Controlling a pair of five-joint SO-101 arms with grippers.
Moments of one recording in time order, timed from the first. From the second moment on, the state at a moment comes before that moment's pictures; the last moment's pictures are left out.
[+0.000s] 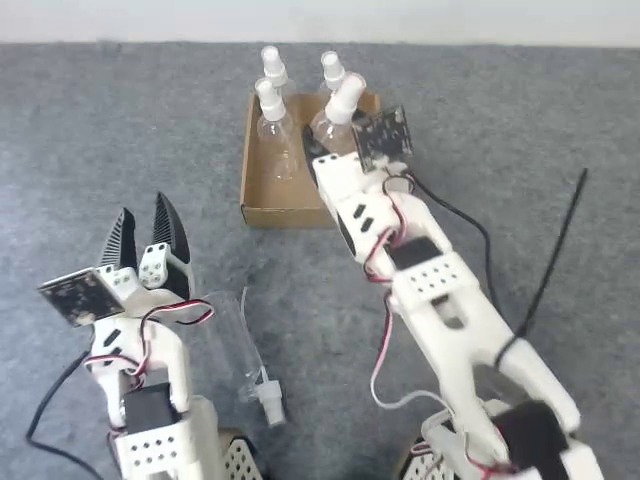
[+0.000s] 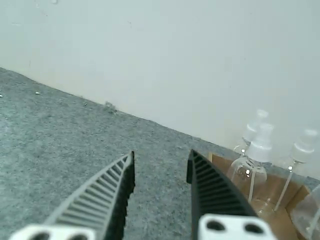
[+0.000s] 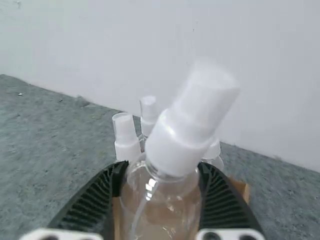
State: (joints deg) left arm -18.9 -103.3 95.6 27.5 19.4; right arm -27.6 -15.6 41.9 -7.2 0.7
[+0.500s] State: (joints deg) left arm -18.9 -103.3 95.6 27.5 19.4; right arm -26.1 6.7 28.7 -13.5 0.7
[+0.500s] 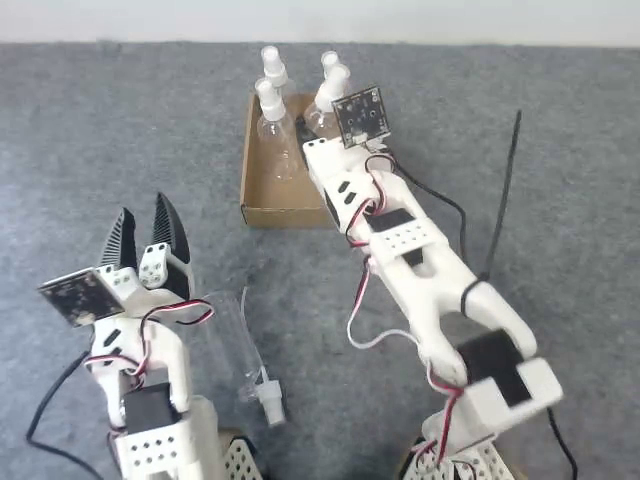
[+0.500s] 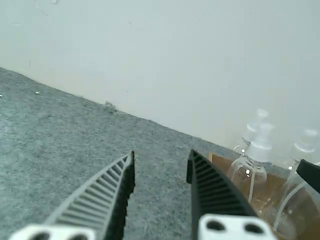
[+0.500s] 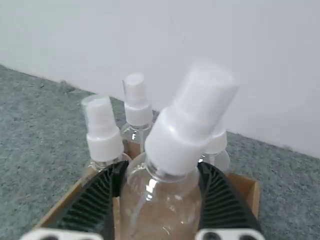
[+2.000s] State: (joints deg) left arm -18.9 -103.3 95.6 27.5 19.4; right arm -24.1 24.2 18.8 -17.0 5.3
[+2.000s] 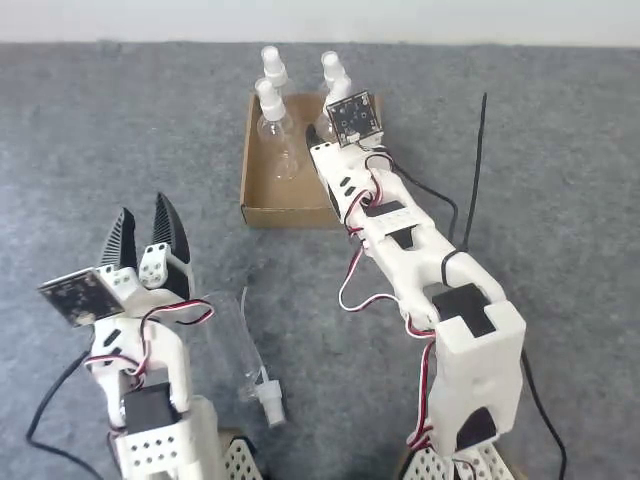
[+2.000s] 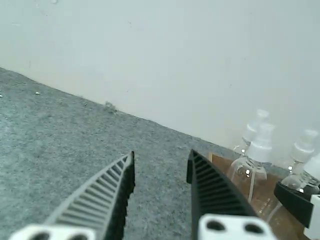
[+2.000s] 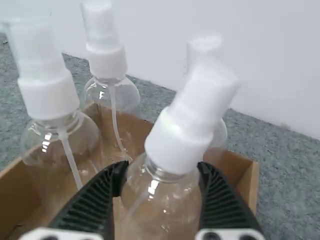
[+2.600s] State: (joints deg) left arm -18.9 -103.3 95.6 27.5 19.4; right arm -25.6 24.2 18.8 -17.0 5.3
